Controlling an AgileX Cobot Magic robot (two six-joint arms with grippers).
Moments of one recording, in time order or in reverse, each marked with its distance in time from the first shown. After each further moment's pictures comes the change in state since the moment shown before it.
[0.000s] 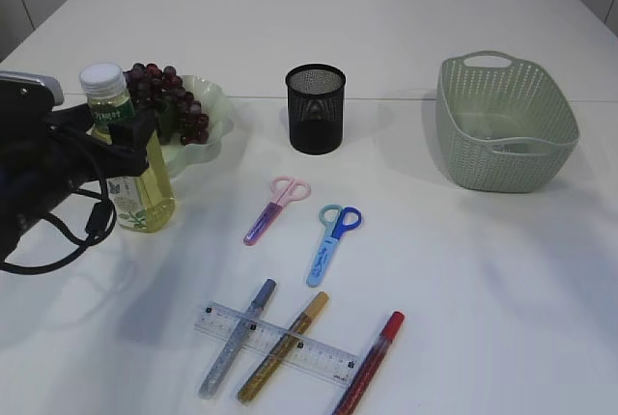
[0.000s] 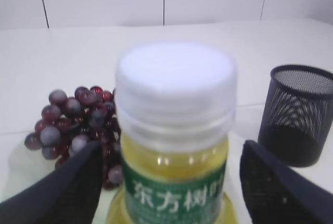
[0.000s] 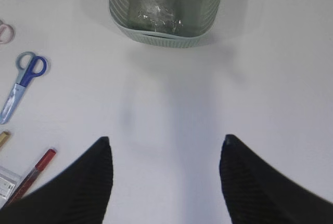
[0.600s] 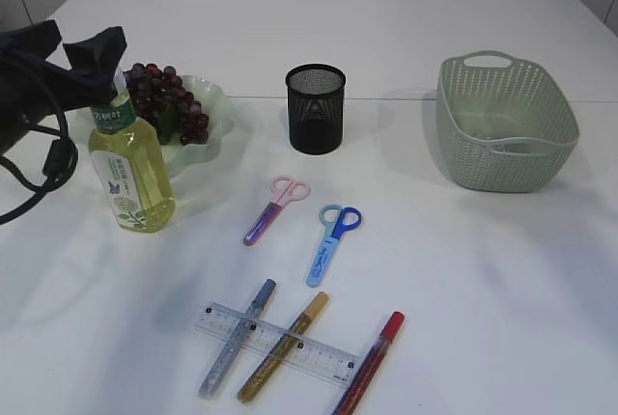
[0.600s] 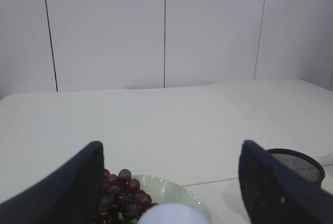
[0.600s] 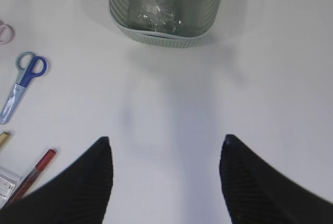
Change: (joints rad) left arm 0.000 -0.249 0.000 0.000 0.069 0.000; right arm 0.000 0.000 0.000 0.000 0.000 0.000
